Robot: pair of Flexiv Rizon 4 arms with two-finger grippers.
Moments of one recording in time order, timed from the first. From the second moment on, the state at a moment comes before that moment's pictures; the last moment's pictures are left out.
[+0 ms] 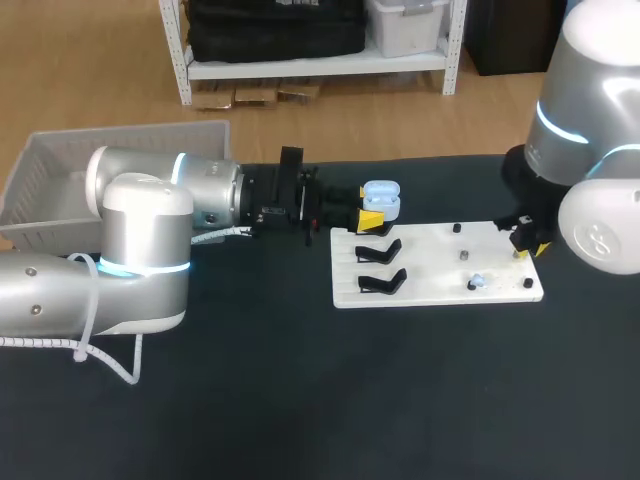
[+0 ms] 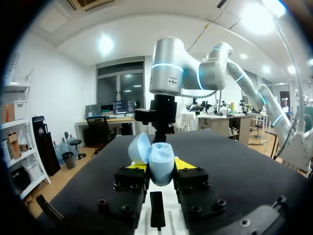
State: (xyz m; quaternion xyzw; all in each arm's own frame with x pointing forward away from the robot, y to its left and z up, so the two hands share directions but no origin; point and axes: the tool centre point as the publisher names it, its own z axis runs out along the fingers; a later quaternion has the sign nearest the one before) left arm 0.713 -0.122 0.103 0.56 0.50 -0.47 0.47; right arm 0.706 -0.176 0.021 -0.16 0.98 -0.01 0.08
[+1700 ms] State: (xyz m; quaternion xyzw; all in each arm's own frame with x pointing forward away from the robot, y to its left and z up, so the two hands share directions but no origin) left arm 0.713 -0.122 0.103 0.56 0.50 -0.47 0.47; right arm 0.660 0.007 0.193 -0.19 0.97 -0.03 0.15
